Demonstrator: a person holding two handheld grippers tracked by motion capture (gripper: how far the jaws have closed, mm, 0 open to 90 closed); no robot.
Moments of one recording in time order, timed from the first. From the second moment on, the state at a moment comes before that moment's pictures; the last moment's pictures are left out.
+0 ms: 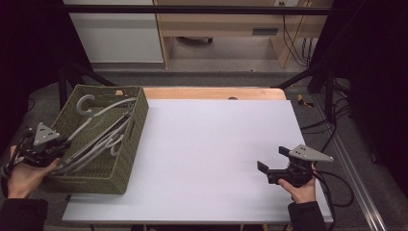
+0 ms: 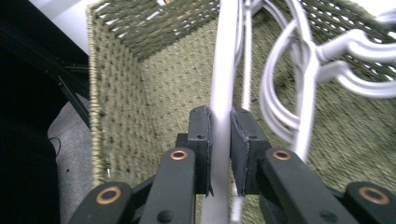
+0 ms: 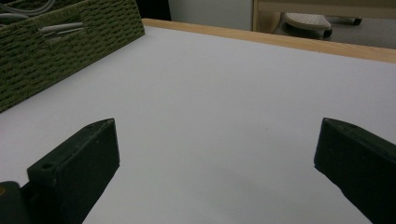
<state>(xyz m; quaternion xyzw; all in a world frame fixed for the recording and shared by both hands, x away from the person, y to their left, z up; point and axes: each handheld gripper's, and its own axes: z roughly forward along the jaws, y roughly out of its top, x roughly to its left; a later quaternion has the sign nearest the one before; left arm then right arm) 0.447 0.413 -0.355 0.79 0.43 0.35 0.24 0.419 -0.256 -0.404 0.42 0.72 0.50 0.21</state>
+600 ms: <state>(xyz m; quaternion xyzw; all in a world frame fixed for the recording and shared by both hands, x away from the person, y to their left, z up) 0.444 0.393 -0.371 0.83 0.44 0.26 0.22 0.417 -0.256 -0.403 0.42 0.72 0.51 0.21</state>
